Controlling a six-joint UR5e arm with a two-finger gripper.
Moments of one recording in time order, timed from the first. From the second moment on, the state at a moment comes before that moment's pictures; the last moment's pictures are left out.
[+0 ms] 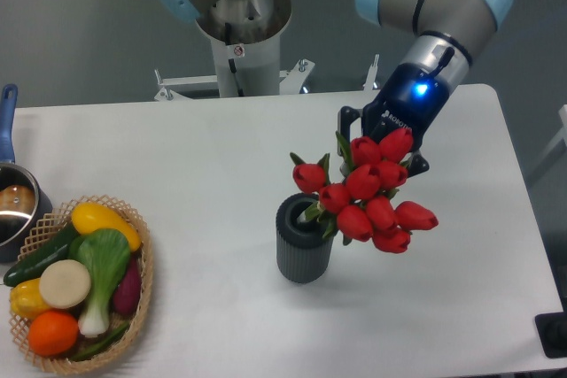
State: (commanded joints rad) arm 2.82 -1.83 -1.75 -0.86 0.31 0.99
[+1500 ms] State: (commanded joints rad) arm 2.84 -1.83 -1.90 -0.86 0.37 1.12
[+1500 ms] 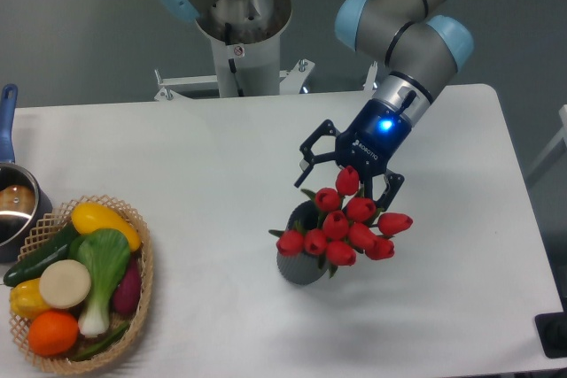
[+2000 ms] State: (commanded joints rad) arm 2.85 -1.75 -1.95 -0.86 0.49 1.12
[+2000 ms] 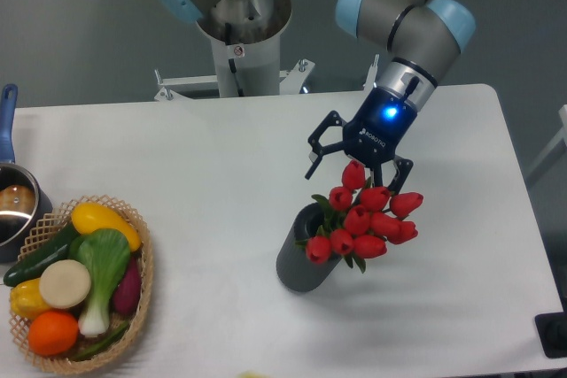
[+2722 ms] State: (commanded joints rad) arm 2.89 -1.65 -1.90 -0.86 0.78 1.10
